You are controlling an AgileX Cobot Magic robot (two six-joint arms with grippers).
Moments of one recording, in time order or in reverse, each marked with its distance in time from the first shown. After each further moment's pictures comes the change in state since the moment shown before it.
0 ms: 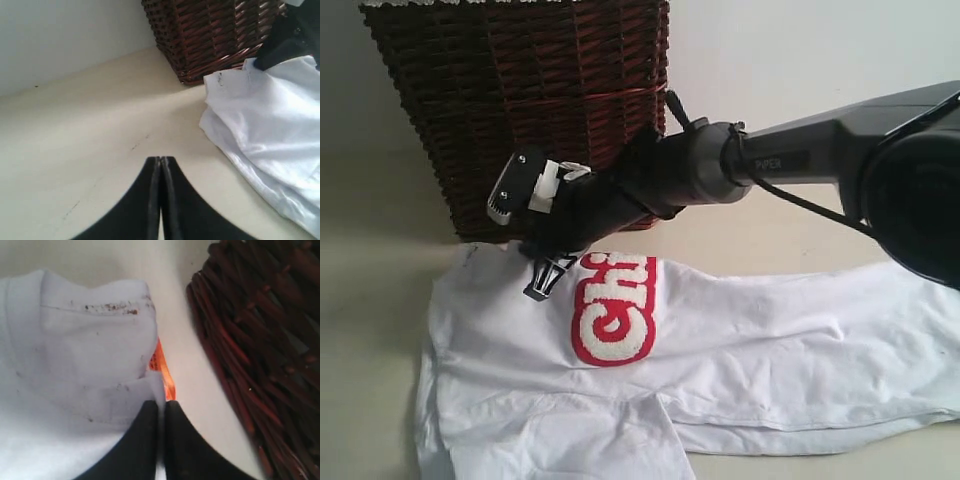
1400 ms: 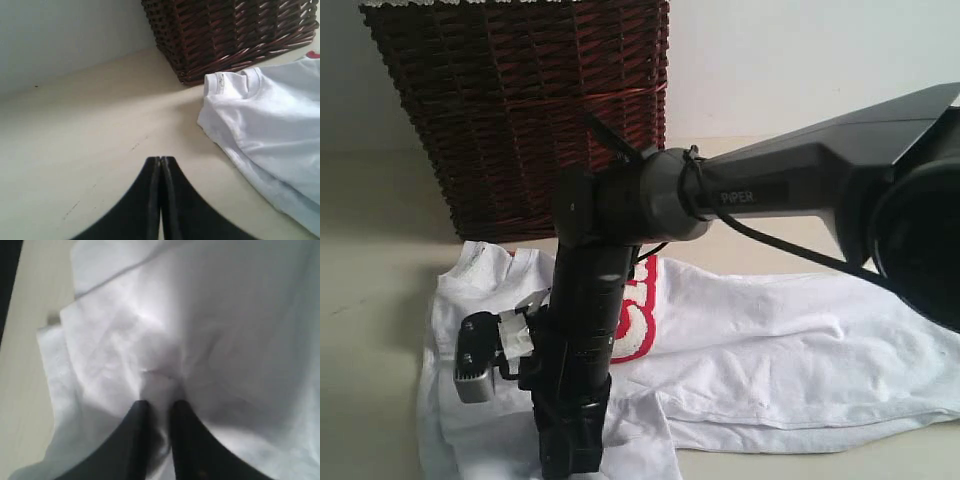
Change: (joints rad) left arm 0.000 0.000 0.000 0.000 0.000 0.000; right arm 0.161 -0.072 0.092 -0.438 0.810 0.285
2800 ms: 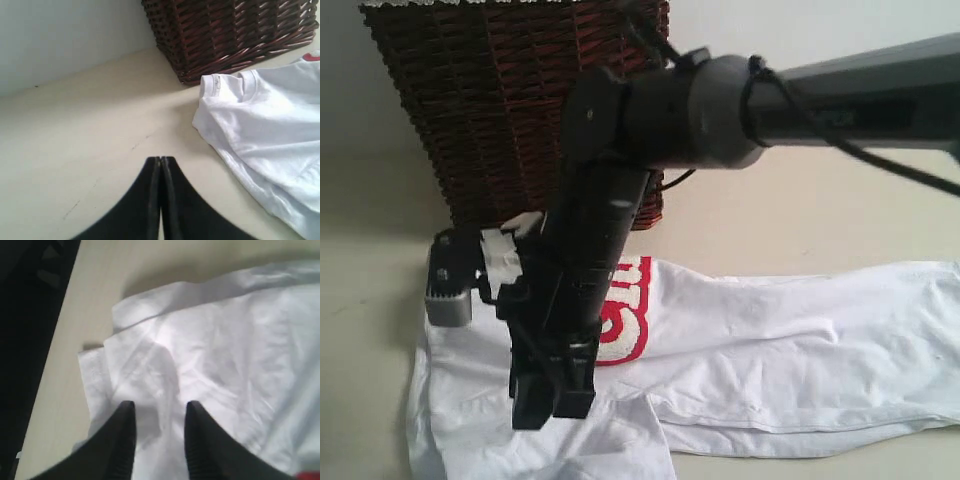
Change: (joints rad) left arm 0.000 0.000 0.000 0.000 0.000 0.000; right arm -0.008 -0.209 0.000 0.031 0.019 0.045
